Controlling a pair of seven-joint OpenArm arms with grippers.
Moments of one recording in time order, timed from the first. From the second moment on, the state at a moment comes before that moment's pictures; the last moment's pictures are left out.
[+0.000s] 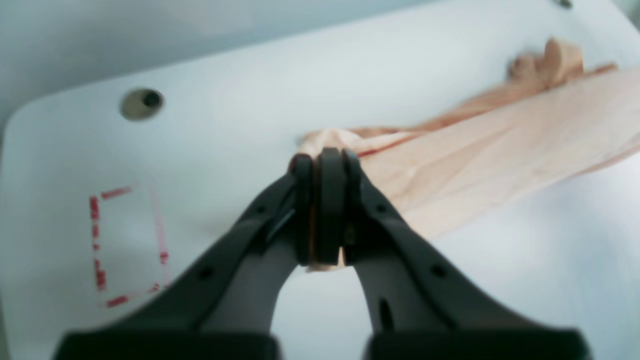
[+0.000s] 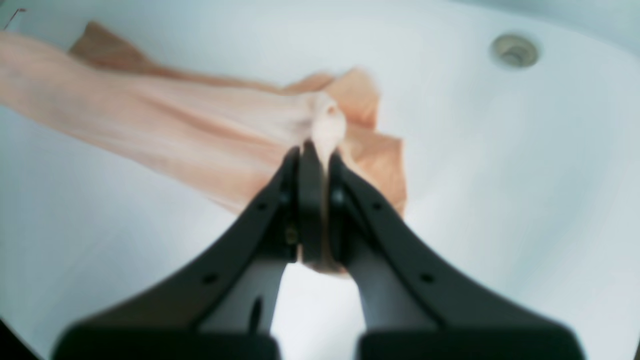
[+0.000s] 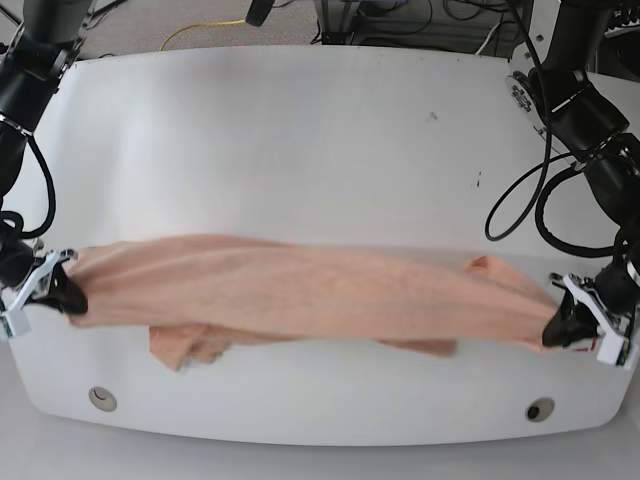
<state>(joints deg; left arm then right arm) -24.9 -15.9 -32.3 100.1 -46.7 -42.4 83.9 13.7 36.9 27.0 90.2 59.6 35.8 -74.3</state>
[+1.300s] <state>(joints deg) 2.5 -23.7 -28.8 98.4 -55.4 -42.1 81.0 -22.0 21.8 41.8 100.2 58.8 37.9 -71.7</state>
